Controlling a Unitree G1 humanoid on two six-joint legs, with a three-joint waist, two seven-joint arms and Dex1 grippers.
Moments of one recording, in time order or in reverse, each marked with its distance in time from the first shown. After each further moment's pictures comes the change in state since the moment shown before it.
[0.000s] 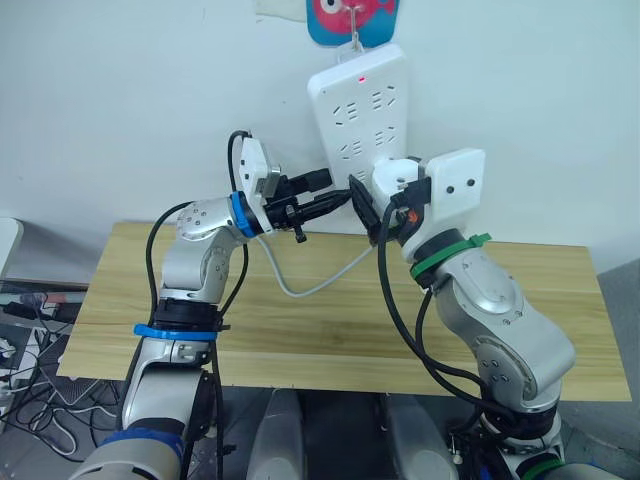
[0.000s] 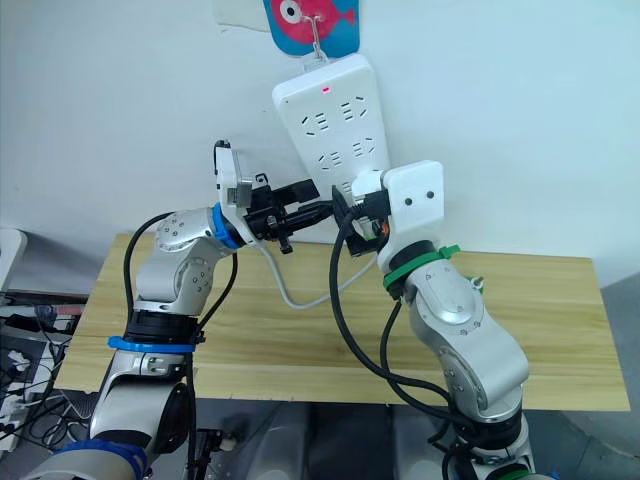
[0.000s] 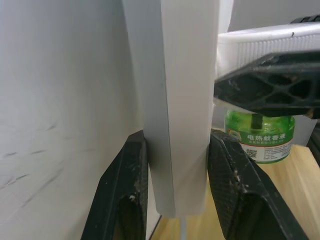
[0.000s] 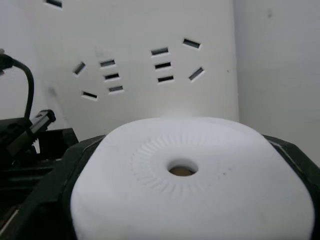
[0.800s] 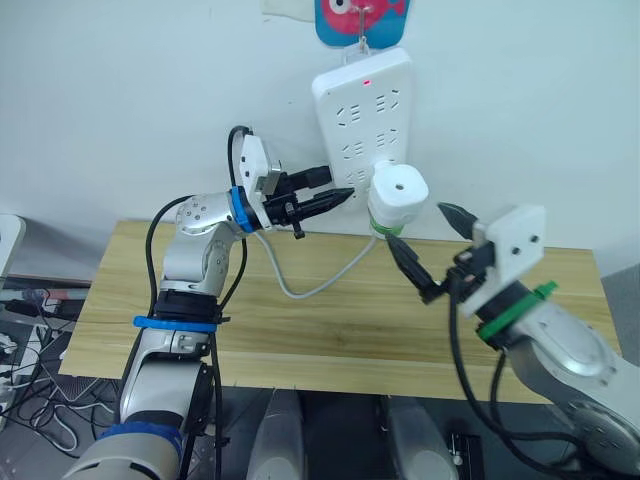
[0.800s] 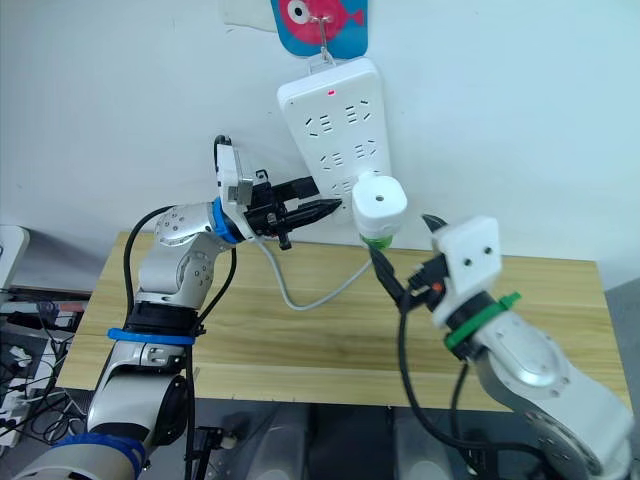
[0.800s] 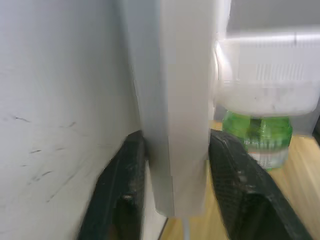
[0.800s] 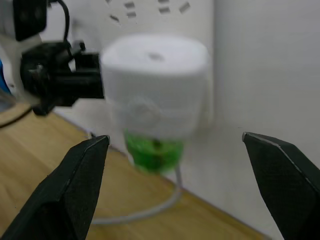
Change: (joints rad) left arm -0.039 0.015 -0.026 0.138 0.030 -0.087 -0.052; right arm 0.349 -0.593 -0.192 -0.206 0.595 -0.200 -0.080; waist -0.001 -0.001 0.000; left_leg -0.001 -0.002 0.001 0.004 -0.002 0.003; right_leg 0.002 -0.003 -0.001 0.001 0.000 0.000
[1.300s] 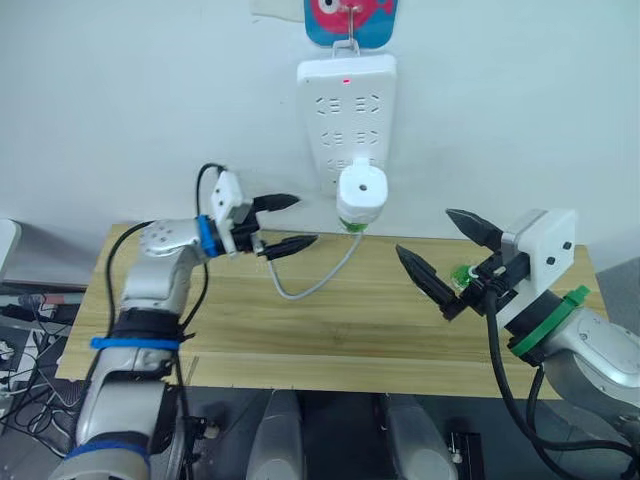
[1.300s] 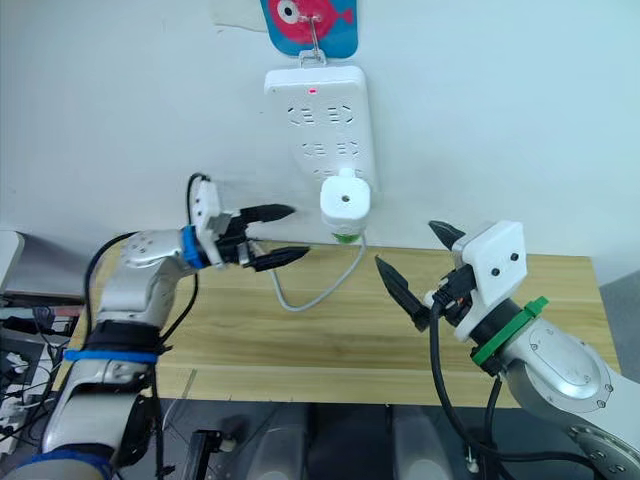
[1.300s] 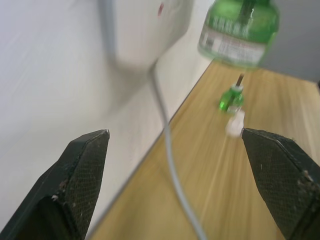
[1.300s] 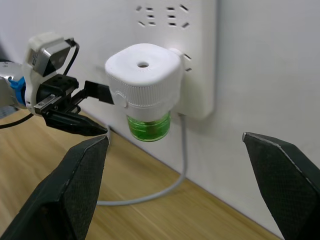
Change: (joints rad) left arm 0.189 0.201 0.069 -0.048 -0.009 0.056 -0.032; right arm -0.015 -0.151 -0.027 -0.002 0.162 -0.102 0.058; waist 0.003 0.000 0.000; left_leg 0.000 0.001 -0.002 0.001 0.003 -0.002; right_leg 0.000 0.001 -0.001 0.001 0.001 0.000
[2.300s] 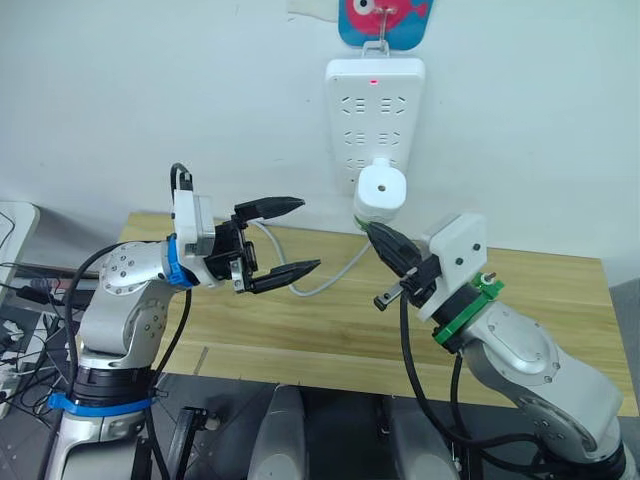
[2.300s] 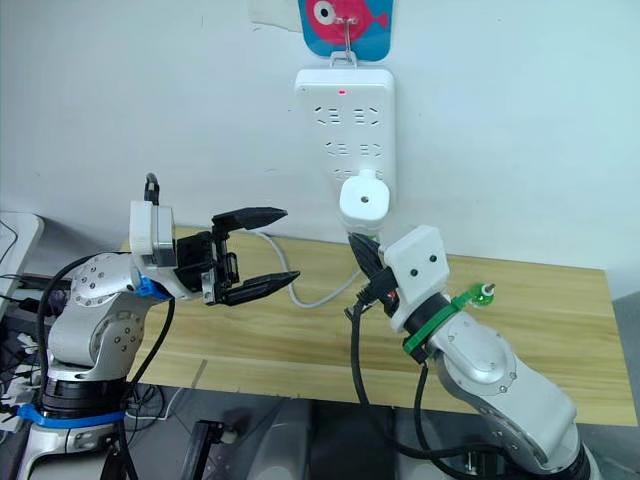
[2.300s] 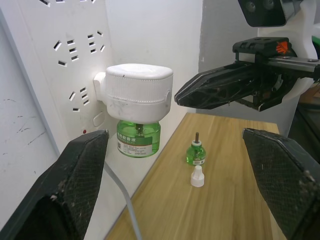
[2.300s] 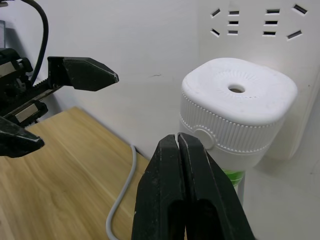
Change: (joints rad) left arm 0.197 -0.004 0.054 -0.490 -0.219 0.057 0.043; right arm -0.135 0.420 0.327 0.066 -0.513 0.130 0.014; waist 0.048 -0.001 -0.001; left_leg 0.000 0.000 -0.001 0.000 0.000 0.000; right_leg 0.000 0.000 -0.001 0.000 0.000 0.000
